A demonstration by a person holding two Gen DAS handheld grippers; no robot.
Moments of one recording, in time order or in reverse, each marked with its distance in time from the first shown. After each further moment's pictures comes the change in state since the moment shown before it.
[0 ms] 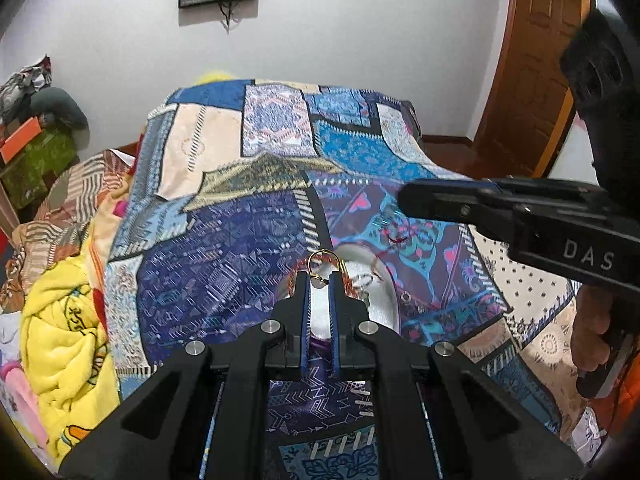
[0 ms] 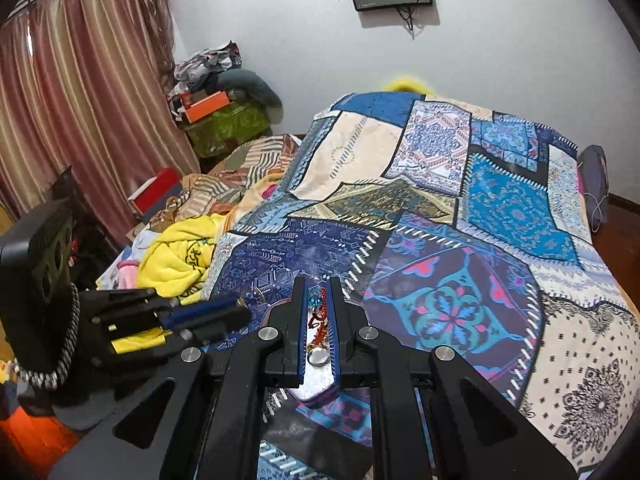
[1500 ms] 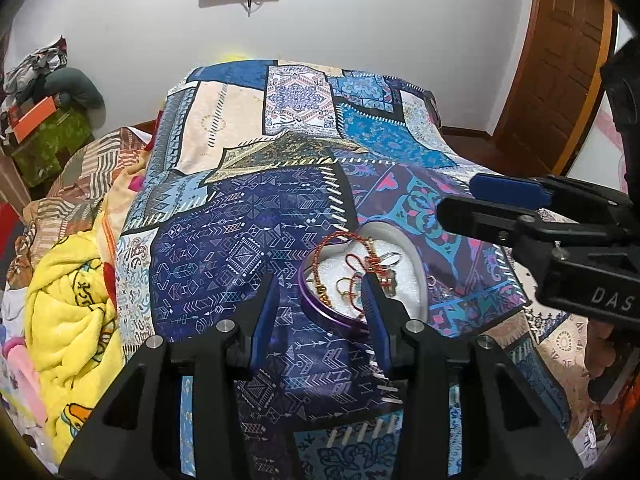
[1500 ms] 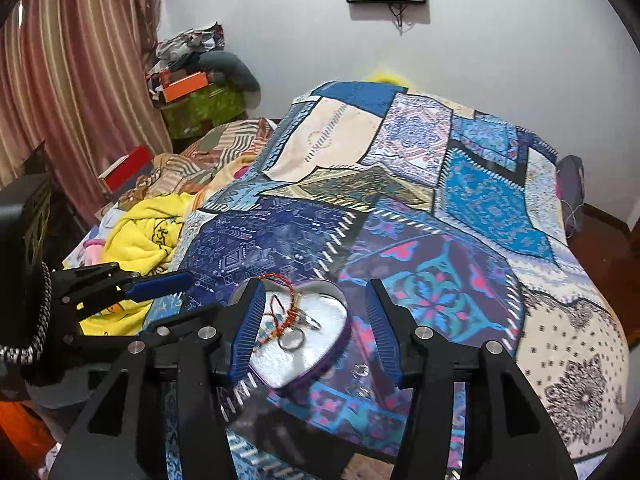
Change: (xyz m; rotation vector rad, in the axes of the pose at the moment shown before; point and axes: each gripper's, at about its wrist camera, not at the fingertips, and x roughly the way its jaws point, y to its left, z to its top) left arm 0.000 0.012 -0.009 -0.052 0.045 0.059; right arm -0.009 0.001 -0.014 -0.037 0.020 -0.143
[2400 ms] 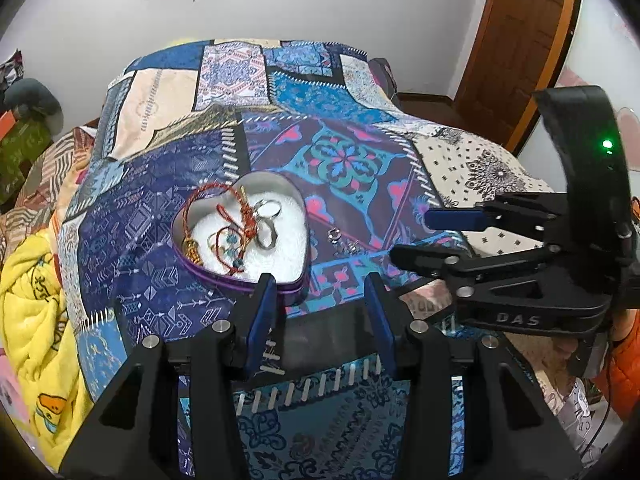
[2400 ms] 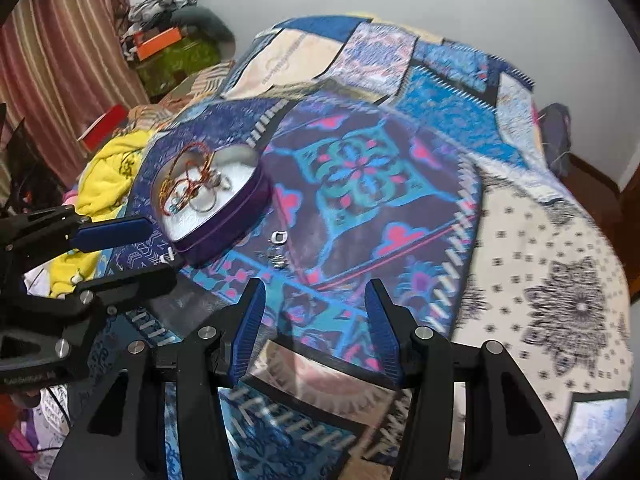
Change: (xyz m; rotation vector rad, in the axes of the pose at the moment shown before) left arm 0.014 -0.071 -0.028 0.088 0.098 -0.107; right arm 0.018 -0.049 -0.070 0.031 0.212 -0.002
